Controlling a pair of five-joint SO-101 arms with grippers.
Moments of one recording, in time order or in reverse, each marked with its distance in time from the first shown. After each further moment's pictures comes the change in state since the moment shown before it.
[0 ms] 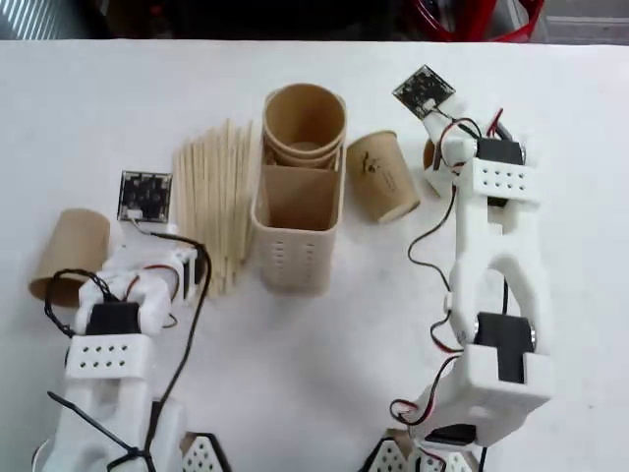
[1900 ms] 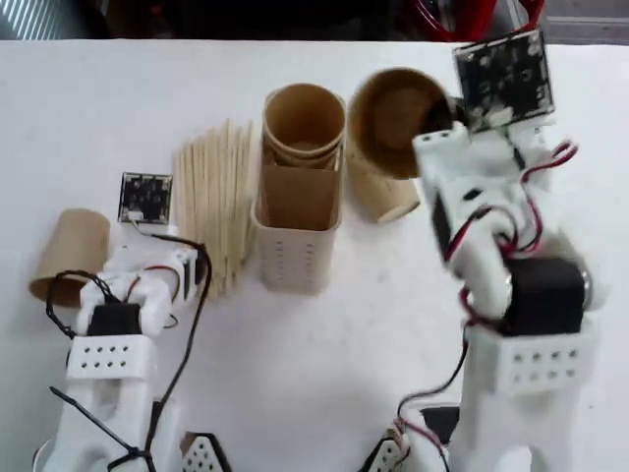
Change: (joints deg) left arm 0.0 0.0 1.1 -1.5 0.0; right arm -14.5 -48.5 -4.7 11.7 -34.6
